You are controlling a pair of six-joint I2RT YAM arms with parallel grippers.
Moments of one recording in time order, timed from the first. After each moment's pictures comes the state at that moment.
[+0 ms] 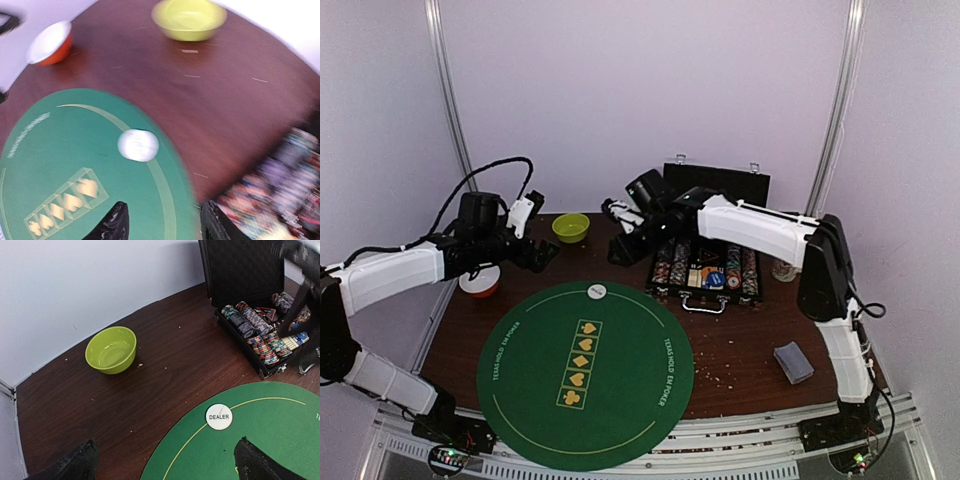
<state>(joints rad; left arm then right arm) -0.39 1.33 0.91 -0.09 0.11 0.17 0.82 2.25 2.10 -0.66 -0.12 0.08</state>
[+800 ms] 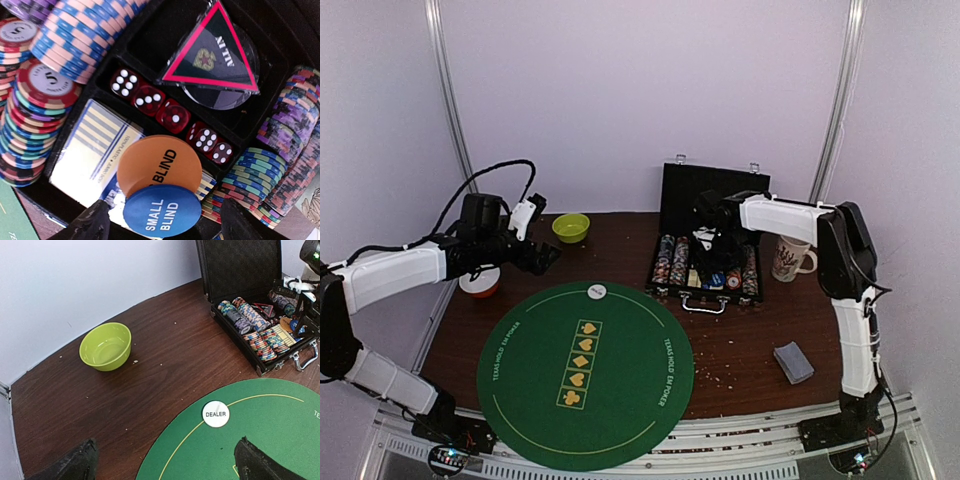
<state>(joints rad) -0.39 1.35 0.91 -0.10 0.13 0.17 0.53 2.19 1.83 -0.96 0.15 0.07</state>
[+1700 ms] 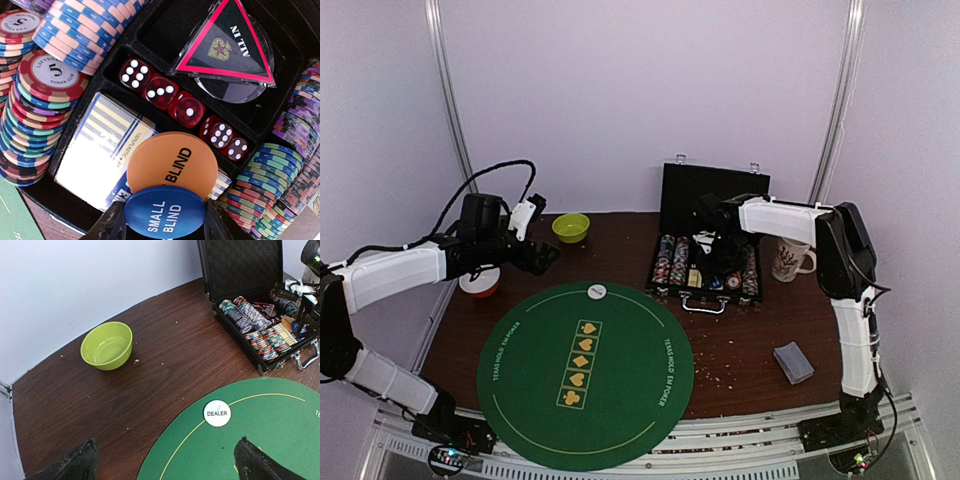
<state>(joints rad) -0.39 1.35 0.91 -0.11 0.13 0.18 0.53 2.20 1.81 -0.96 0.12 0.08</state>
